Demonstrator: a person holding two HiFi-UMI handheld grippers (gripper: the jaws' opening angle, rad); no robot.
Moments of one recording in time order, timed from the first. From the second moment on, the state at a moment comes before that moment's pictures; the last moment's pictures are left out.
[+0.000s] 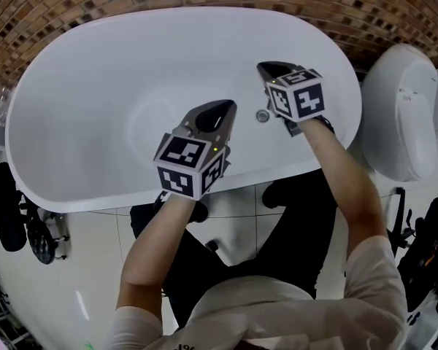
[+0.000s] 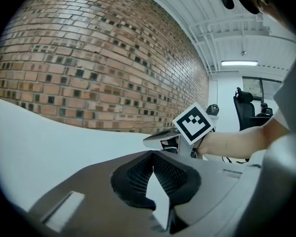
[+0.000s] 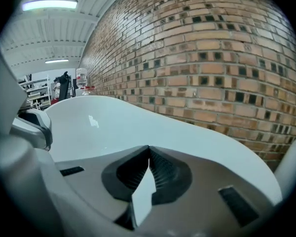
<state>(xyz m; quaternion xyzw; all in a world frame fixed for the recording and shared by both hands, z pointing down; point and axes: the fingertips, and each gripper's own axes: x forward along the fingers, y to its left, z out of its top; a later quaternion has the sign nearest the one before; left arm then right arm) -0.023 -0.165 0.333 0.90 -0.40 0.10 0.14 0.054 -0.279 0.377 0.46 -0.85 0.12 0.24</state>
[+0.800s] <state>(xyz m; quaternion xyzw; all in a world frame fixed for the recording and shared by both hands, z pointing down) -0.014 -0.208 0.413 0.89 -0.40 0.15 0.19 0.068 -0.336 0.539 0.44 -0.80 0.19 0.36</state>
